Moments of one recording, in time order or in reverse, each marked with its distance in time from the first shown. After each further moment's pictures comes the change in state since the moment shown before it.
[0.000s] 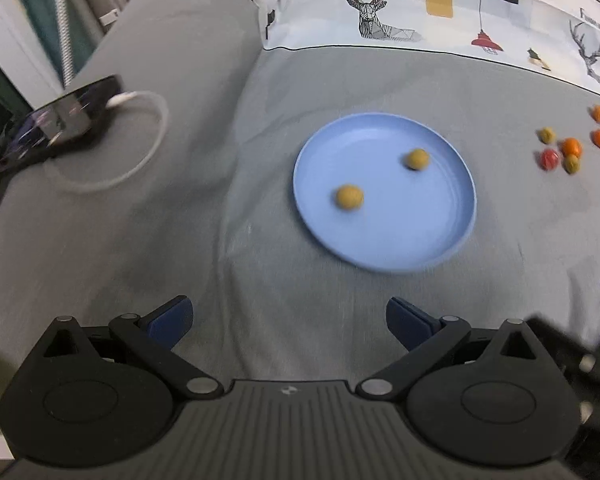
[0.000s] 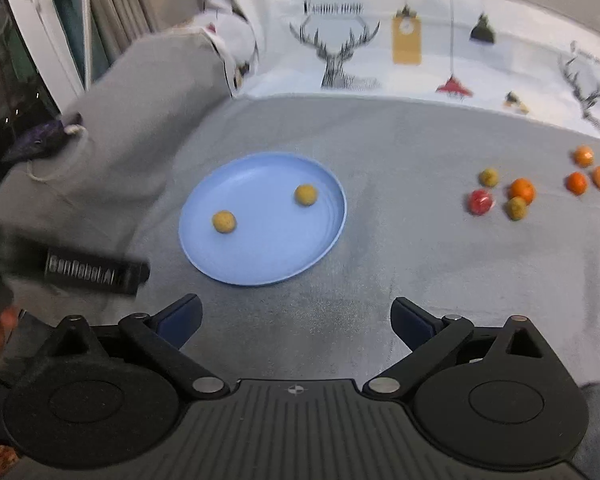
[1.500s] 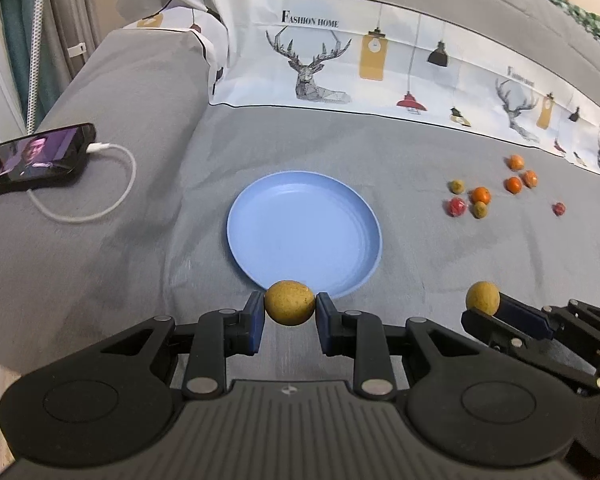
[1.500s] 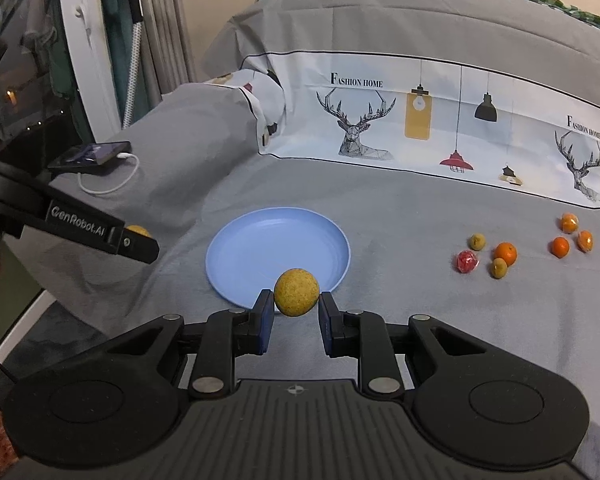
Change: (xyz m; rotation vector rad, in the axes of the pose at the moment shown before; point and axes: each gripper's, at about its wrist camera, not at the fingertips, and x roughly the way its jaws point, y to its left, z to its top) left arm -0.052 0.001 0.000 -0.026 -0.152 -0.231; right arm -0.049 0.010 -0.014 -0.119 -0.173 0.021
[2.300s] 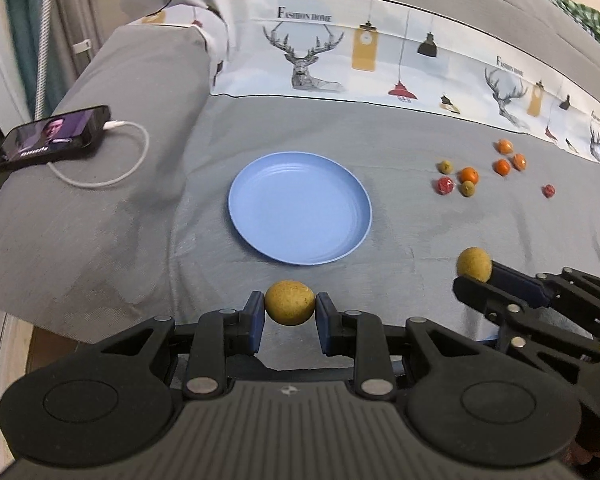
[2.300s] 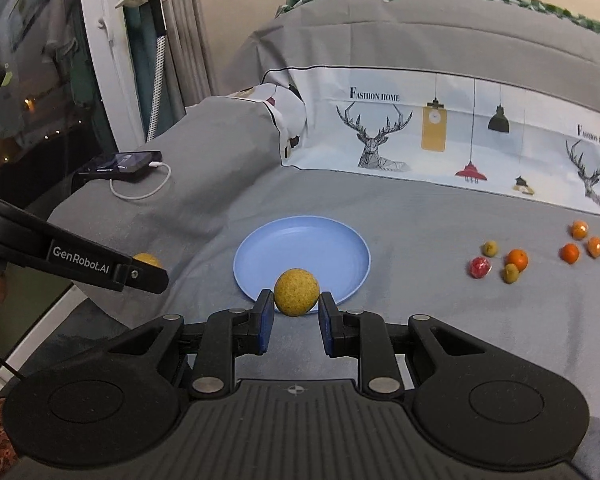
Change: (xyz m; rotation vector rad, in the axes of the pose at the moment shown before) left arm -0.040 -0.002 -0.039 0.004 0.005 -0.004; right arm -0.037 0.011 -0.009 -0.008 -0.038 0.059
